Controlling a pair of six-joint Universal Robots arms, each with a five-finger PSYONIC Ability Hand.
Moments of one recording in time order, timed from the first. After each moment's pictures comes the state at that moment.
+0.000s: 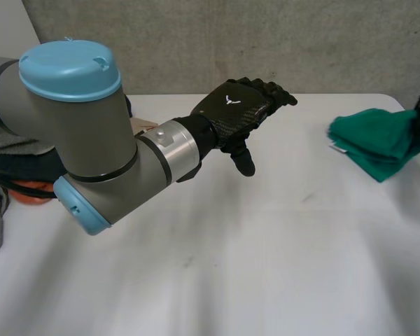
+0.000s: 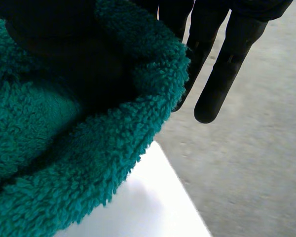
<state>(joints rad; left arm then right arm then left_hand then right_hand) 4.05 -2.12 -1.00 3.08 -1.15 3.30 1.48 -0.26 0.22 0.01 1.53 3.07 0.20 0.21 0.21 0.20 0.05 1.09 1.17 1.19 1.20 1.00</state>
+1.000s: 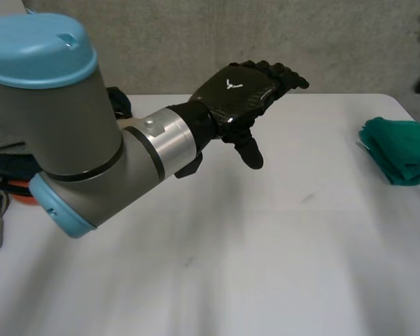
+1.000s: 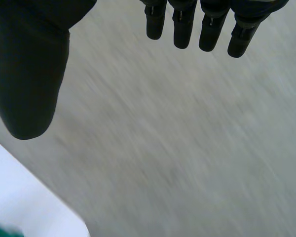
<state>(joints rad) 4.04 -2.02 -1.04 3.08 -1.13 3.23 1.61 -1.01 1.17 -0.50 1.49 2.67 0.20 0.21 0.21 0.20 0.05 0.22 0.21 0.20 0.21 0.05</state>
